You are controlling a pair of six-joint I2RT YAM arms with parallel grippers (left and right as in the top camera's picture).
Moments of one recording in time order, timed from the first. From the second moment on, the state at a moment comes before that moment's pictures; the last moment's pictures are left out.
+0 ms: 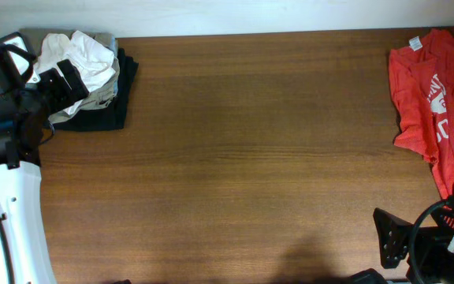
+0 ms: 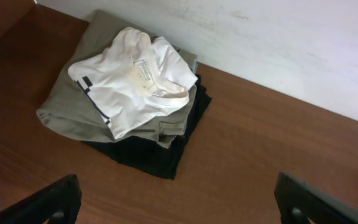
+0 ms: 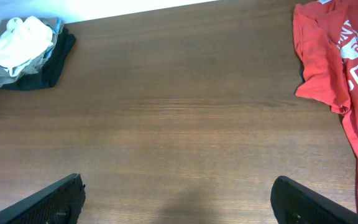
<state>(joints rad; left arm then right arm) 0.24 1.42 1.62 -0.86 0.06 -0.18 0.33 0.80 1.76 -1.64 0.09 0.34</state>
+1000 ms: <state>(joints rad) 0.24 1.42 1.62 -0.86 0.06 -0.18 0.12 0.16 0.50 -0.55 -0.03 0.07</state>
